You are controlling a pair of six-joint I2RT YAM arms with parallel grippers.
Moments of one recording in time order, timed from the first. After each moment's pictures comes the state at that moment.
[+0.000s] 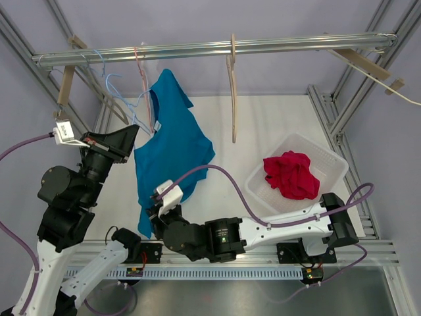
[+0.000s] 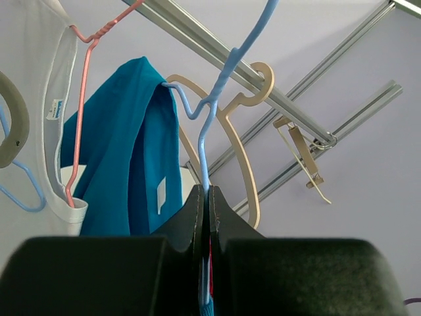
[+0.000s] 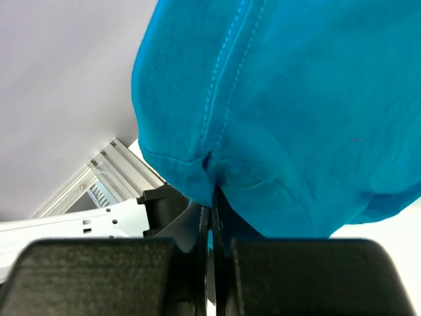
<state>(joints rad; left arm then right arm) -0.47 0.58 1.13 -0.32 -0.13 -0.73 1.70 1.66 1.47 -0.06 0.86 0.48</state>
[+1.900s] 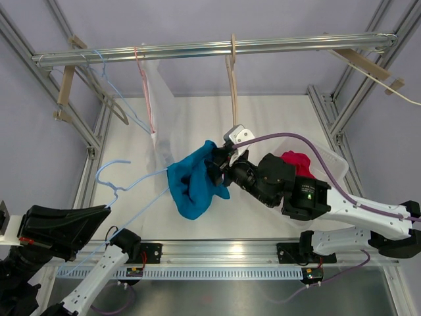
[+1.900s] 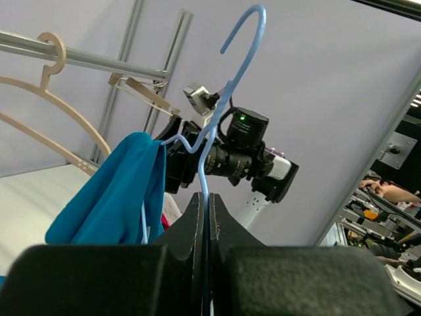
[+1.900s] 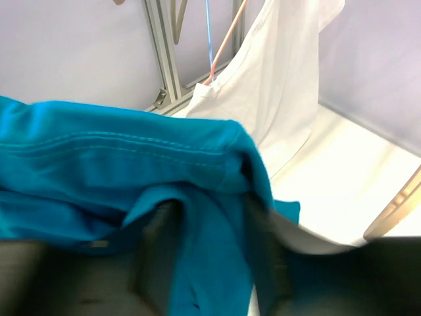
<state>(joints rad) -0.47 0.25 1.36 -0.58 0.44 -0.69 1.33 1.12 1.30 -0.21 0.49 0.06</state>
